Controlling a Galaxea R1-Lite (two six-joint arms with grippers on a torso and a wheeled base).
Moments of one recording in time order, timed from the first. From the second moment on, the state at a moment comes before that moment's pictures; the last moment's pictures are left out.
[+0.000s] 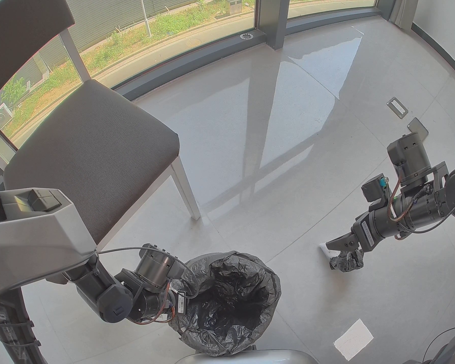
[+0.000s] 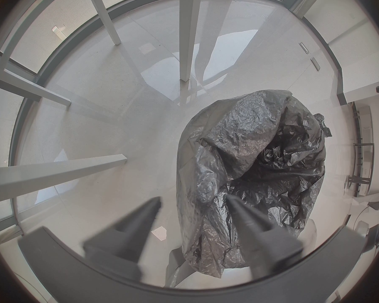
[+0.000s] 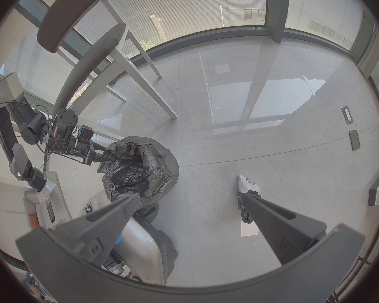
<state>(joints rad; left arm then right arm) -0.58 2.10 -0.62 -0.45 0.19 -0.42 0.38 1.67 -1.01 0.20 0.11 -0.15</state>
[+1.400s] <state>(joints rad) -0.57 2.11 -0.61 -0.48 0.19 -0.43 0.37 1.67 -1.01 0.20 0.11 -0.15</state>
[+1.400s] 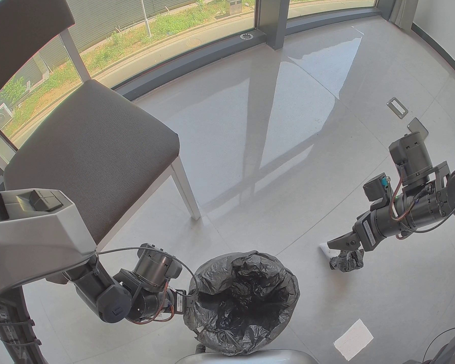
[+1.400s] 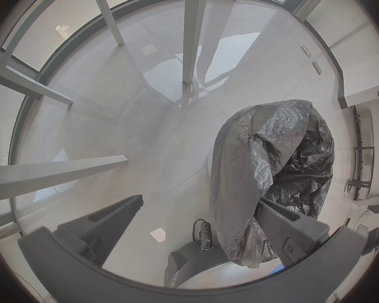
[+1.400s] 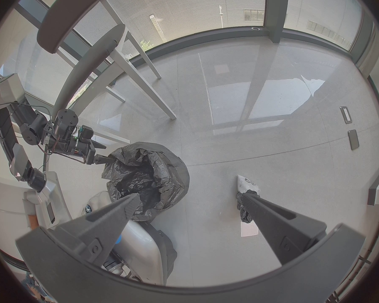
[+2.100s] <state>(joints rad) -0.57 2.12 -0.62 -0.48 0.20 -0.42 0.37 1.66 -1.01 0.20 0.11 -0.15</state>
